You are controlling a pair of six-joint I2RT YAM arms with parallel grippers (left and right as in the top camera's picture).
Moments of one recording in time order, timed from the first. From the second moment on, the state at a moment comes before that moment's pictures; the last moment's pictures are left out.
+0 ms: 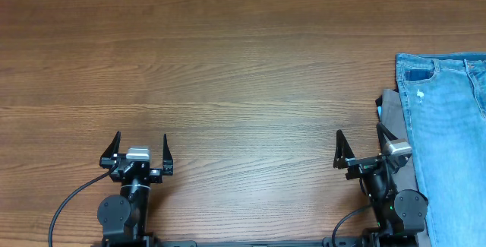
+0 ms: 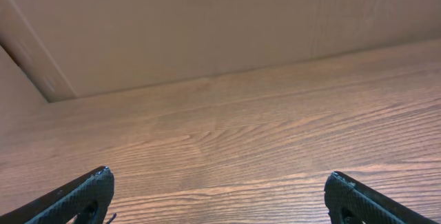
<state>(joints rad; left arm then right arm) 0.10 0.02 0.01 -0.07 0.10 0.16 0.02 0.01 0.02 -0.02 -0.18 0.16</state>
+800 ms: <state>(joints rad) 0.10 0.02 0.01 -0.07 0.01 0.28 0.02 0.01 0.02 -0.01 -0.18 0.16</state>
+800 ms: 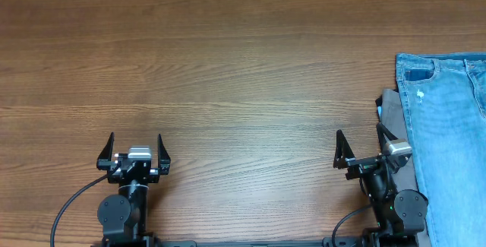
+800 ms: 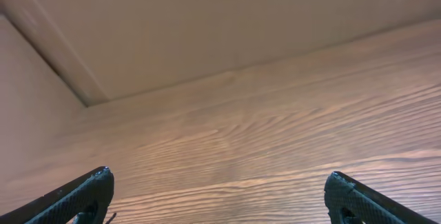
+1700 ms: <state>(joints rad) 0.10 0.02 0.04 0.00 0.35 0.14 0.02 0.03 0.11 -0.02 -0.19 0.31</state>
